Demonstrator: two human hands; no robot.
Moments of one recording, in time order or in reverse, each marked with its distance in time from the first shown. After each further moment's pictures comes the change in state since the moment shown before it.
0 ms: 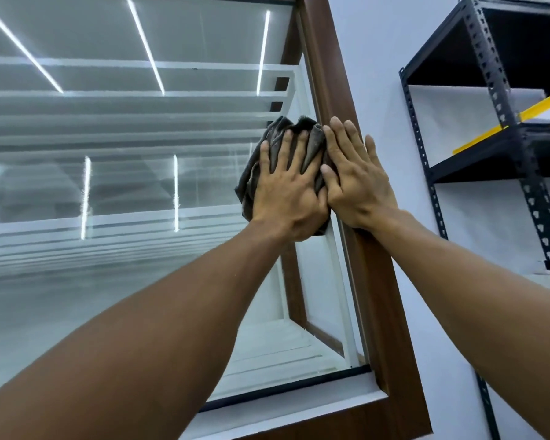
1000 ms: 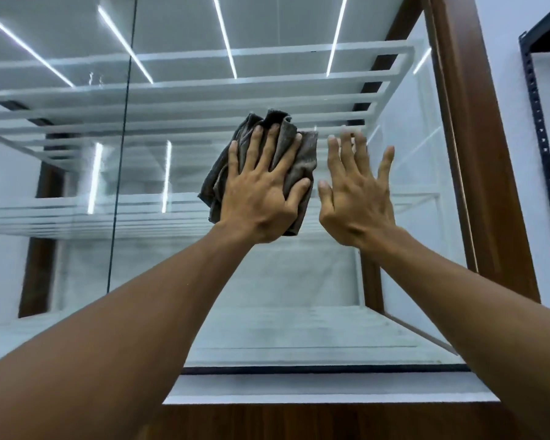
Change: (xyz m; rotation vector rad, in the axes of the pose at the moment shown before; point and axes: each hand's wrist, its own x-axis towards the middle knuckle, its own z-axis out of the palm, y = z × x) left_hand -0.105 -0.168 -0.070 0.137 0.013 -0.175; right_hand -0.002 -0.168 0.064 -0.011 -0.053 -0.028
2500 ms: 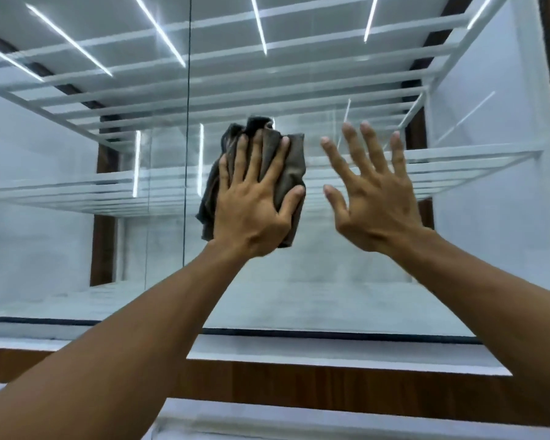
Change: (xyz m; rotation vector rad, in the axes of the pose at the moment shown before) left_hand -0.093 -0.088 -0.020 0.015 -0.010 -0.102; right_hand -0.031 -0.078 0.036 -0.005 0.105 -0.191
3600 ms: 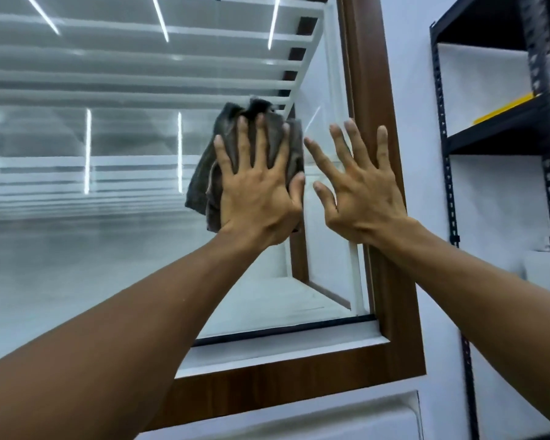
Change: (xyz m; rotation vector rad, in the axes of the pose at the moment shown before) left_hand 0.055 0.238 0.056 -0.071 0.021 0.092; right_hand -0.071 0.201 -0.078 -0.297 -0.159 0.032
